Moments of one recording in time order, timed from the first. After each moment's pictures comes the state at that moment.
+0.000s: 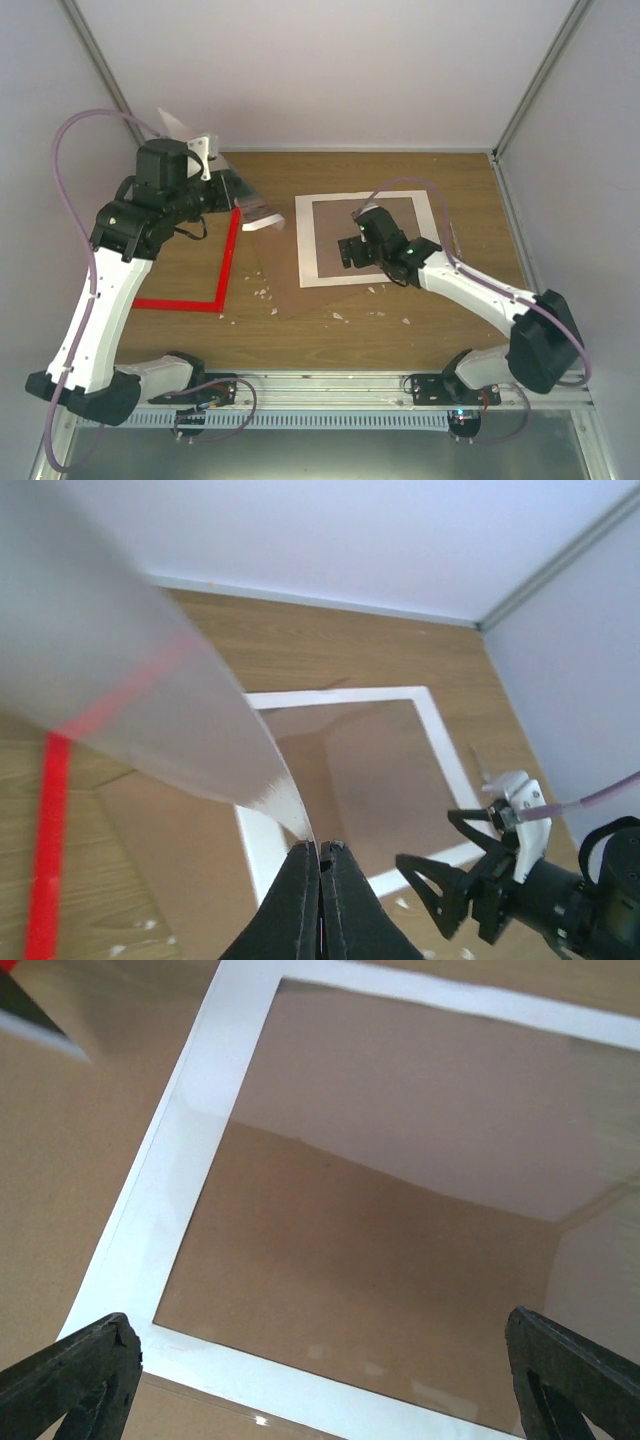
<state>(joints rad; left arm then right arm) -0.32 1.18 1.64 -1.00 0.12 -0.40 0.71 1.42 0.98 -0.41 0.20 0.28</state>
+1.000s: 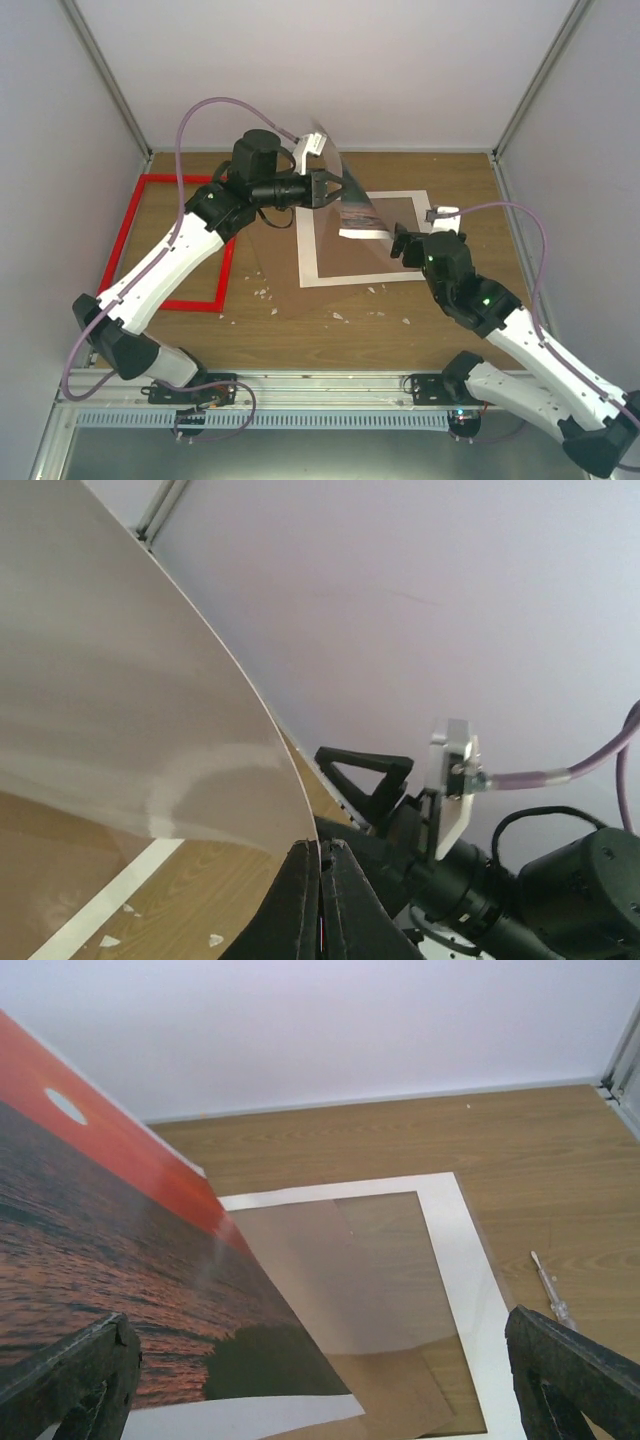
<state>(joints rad) -0.65 1.47 1.63 -0.50 0.54 -0.60 0.70 0.82 0.82 -0.45 0.58 0.40</state>
